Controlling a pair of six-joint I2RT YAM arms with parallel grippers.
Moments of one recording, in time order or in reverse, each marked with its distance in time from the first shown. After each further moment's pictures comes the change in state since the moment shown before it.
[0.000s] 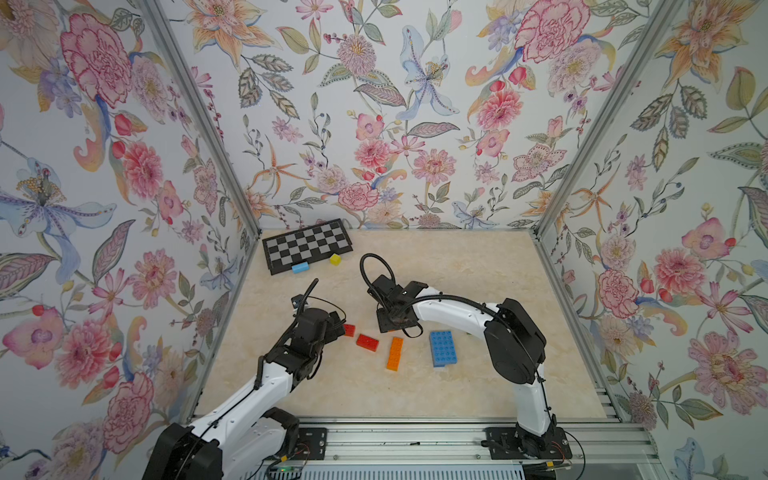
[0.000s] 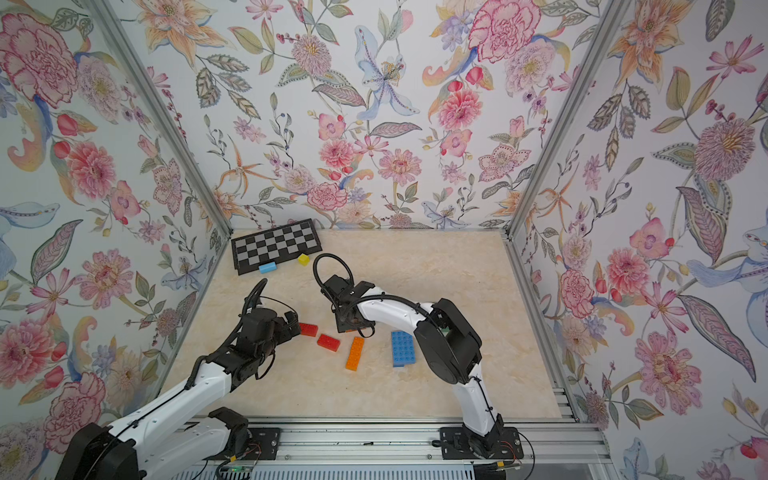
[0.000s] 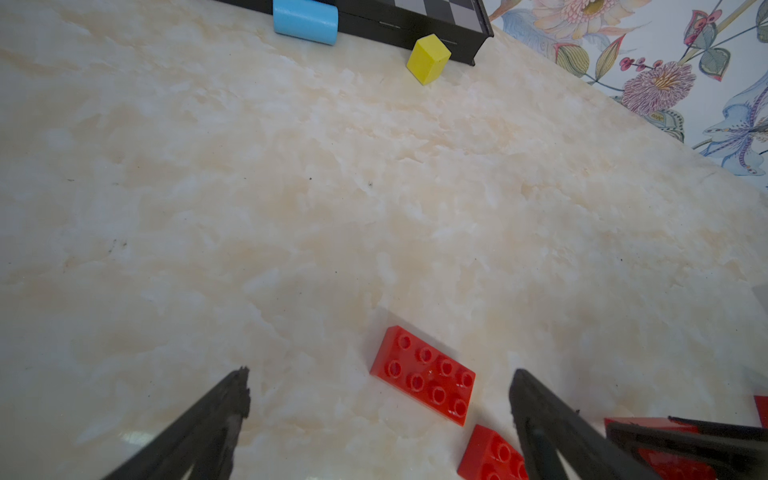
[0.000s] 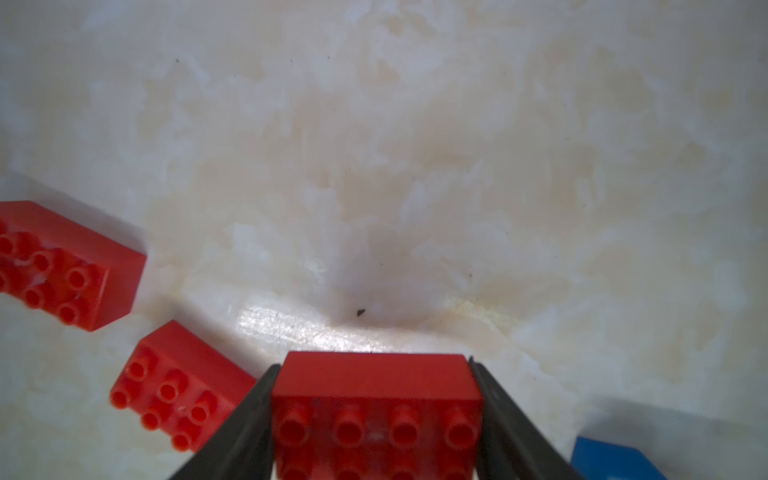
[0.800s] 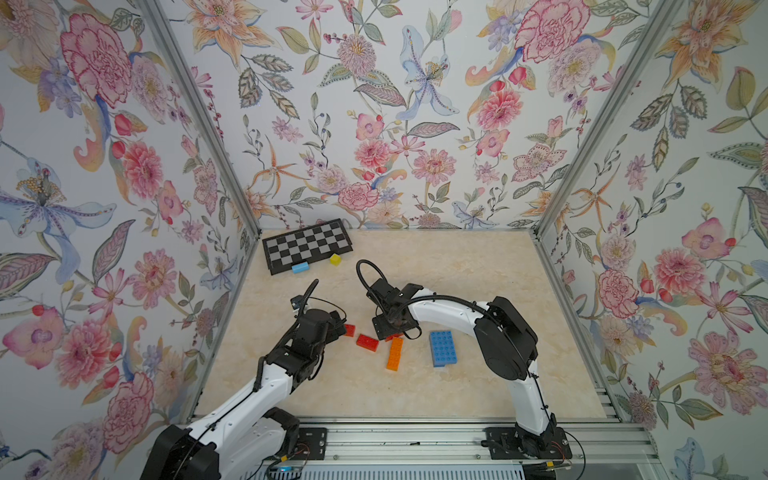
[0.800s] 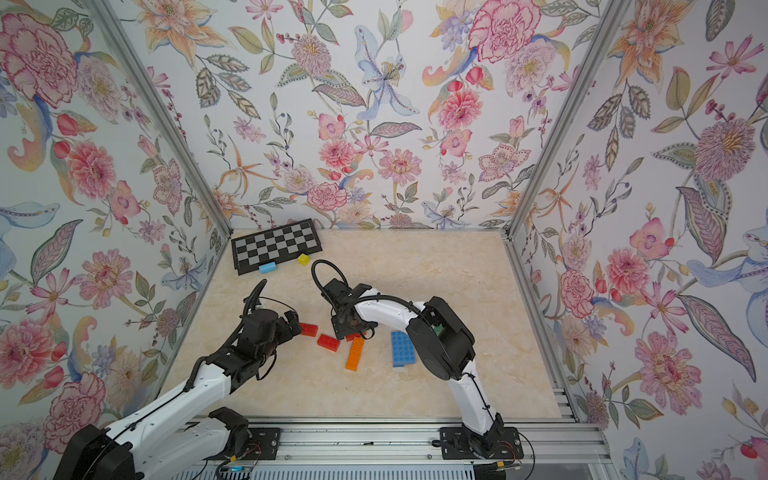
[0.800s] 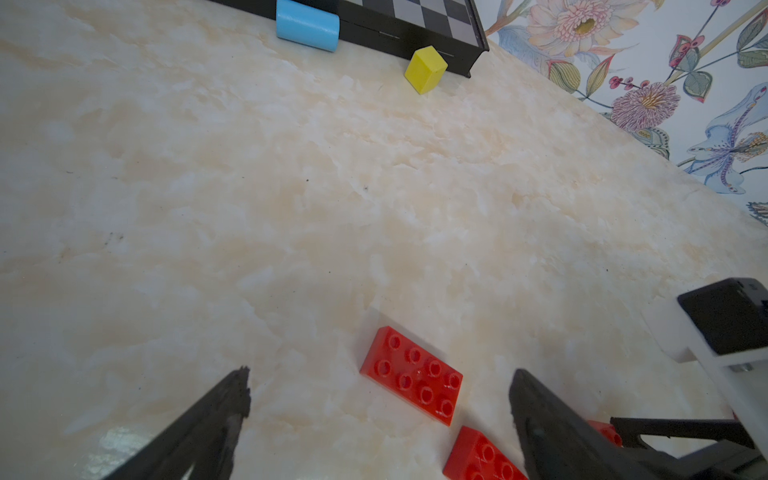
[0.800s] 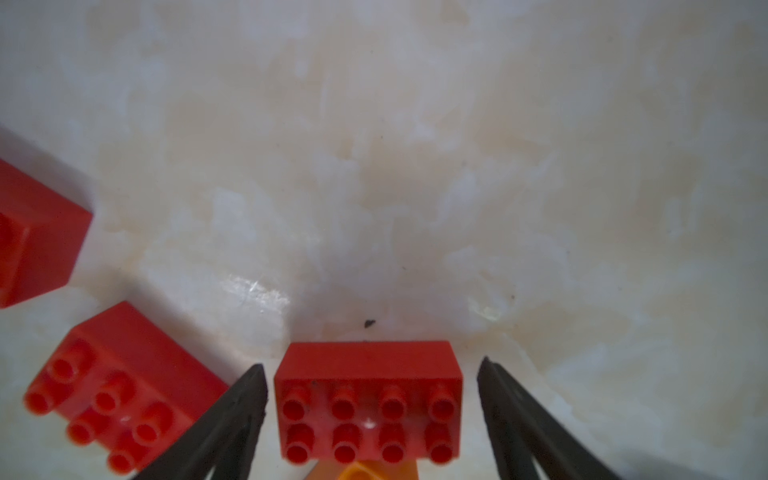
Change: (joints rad) left arm -0.030 -0.021 -0.001 -0.002 -0.035 -0.062; right arm -0.010 0.101 0.011 -0.001 -0.064 -0.165
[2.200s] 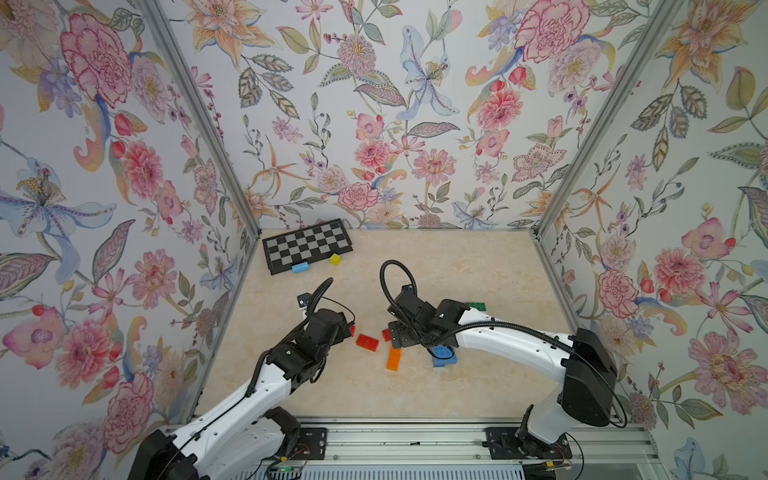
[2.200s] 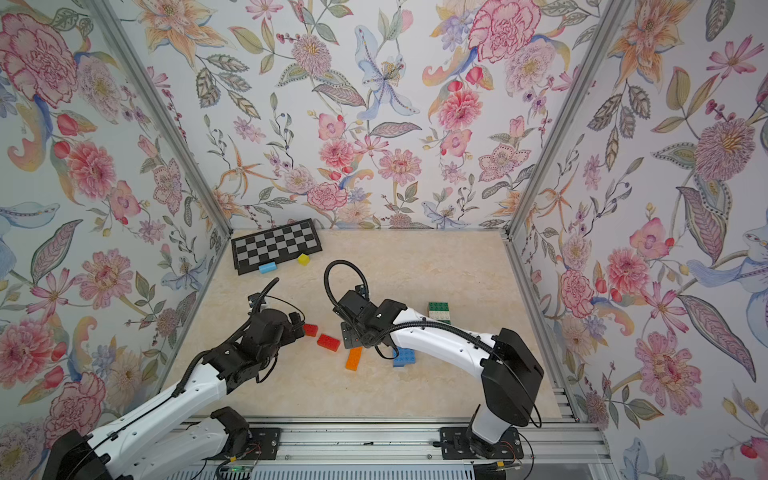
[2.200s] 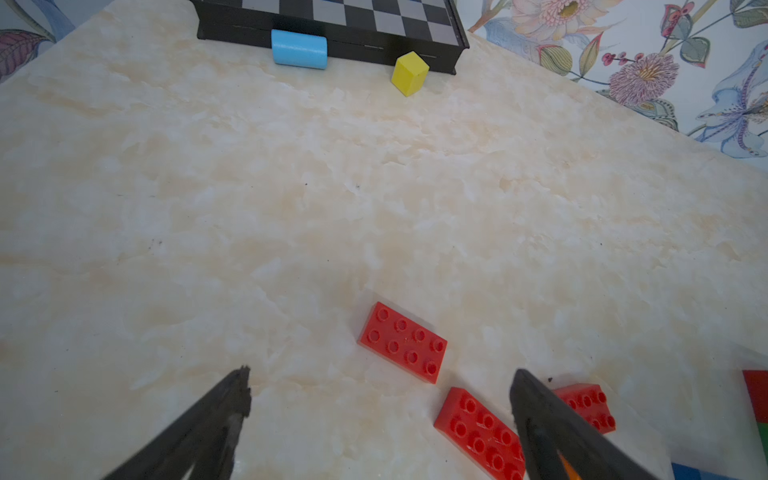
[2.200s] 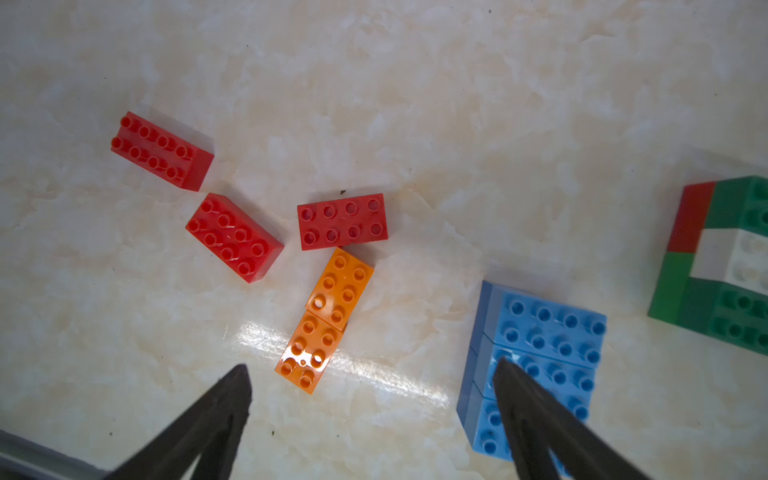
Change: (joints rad) left arm -0.121 -0.055 0.097 -0.212 -0.144 -0.018; right arm 0.109 -0.438 -0.281 0.000 0.134 0.167
